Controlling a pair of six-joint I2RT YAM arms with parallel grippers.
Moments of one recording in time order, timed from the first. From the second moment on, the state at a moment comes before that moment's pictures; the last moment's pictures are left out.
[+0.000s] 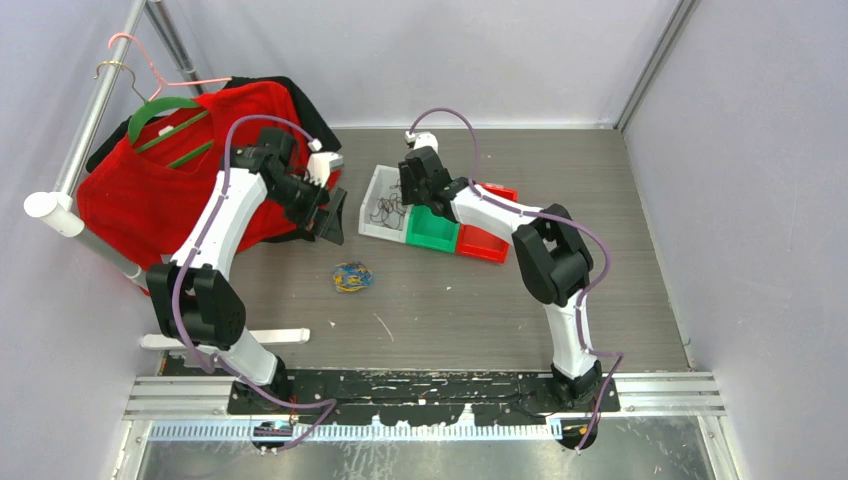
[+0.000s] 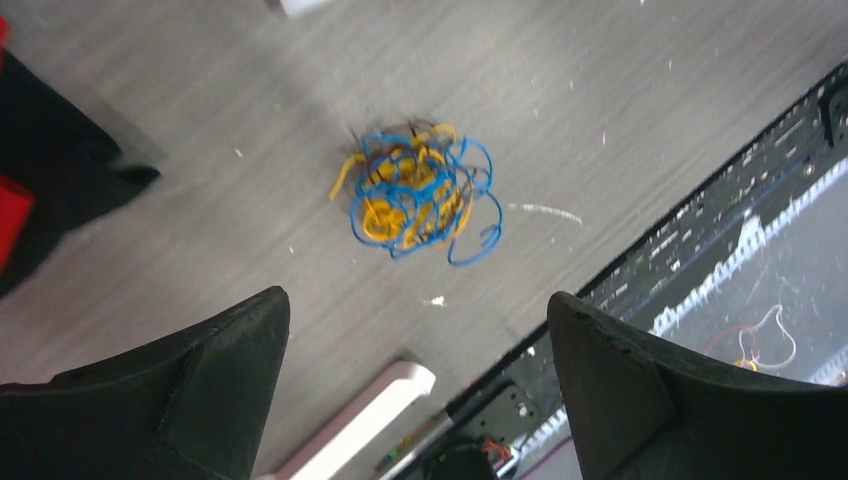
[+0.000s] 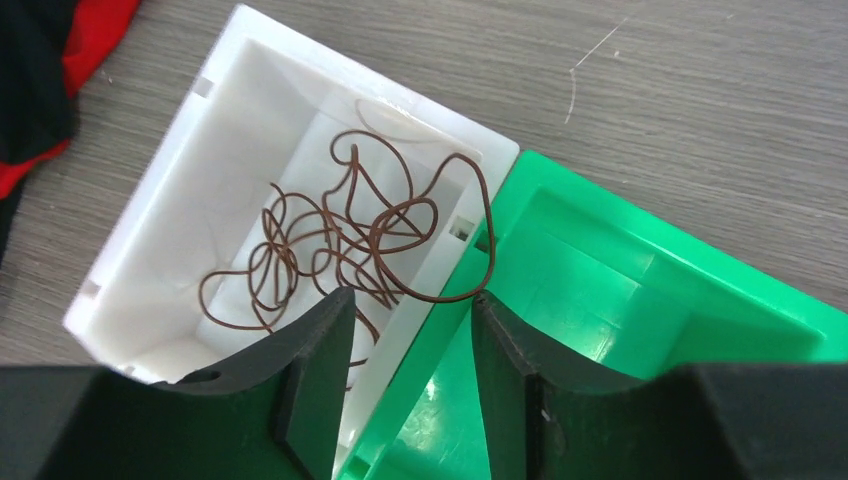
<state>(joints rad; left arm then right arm) -0.14 1.63 1.58 -1.18 0.51 0.35 0.65 2.06 1.56 -0.11 0.24 0.31</state>
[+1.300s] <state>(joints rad) -0.13 1.44 1.11 -1.13 0.42 0.61 0.78 2.26 1.81 -0.23 0.27 0.11</state>
